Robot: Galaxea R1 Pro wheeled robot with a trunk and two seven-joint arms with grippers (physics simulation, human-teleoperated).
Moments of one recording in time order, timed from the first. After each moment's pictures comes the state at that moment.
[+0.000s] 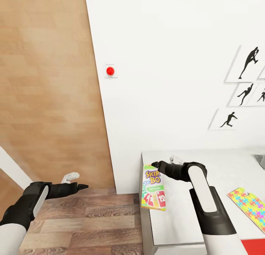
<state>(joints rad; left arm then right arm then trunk) -0.59 0.27 0.14 -0.88 0.10 0.84 -0.69 -0.53 0.05 0.05 -1.56 -1.04 1.04 -0.70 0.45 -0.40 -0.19</state>
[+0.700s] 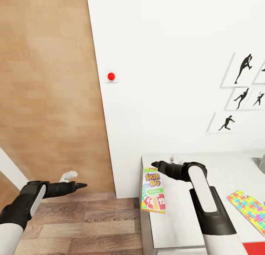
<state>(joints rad) -0.59 0.29 0.14 -0.89 0.10 0.85 -0.72 -0.53 0.05 0.05 -1.56 -1.04 1.04 -0.70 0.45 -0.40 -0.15</state>
